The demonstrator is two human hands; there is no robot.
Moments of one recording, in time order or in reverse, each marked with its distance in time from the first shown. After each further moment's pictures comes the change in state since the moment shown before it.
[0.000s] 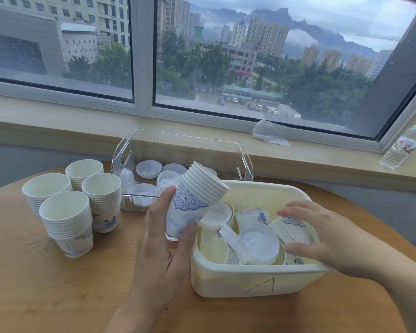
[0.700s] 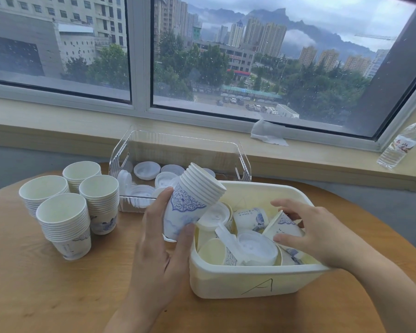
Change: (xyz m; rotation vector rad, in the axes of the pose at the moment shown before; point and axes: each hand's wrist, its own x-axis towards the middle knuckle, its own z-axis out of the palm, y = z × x) left_hand 0.000 -0.002 0.000 0.011 0.002 0.004; right_hand 0.024 0.009 0.022 0.073 0.117 0.054
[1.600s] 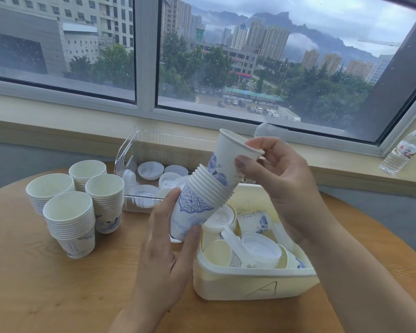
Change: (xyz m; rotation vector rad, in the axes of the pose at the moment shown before) left_hand 0.001 0.000 0.000 -0.024 -0.009 0.041; right_hand 0.020 -0.129 -0.027 1.236 0.289 -0.299
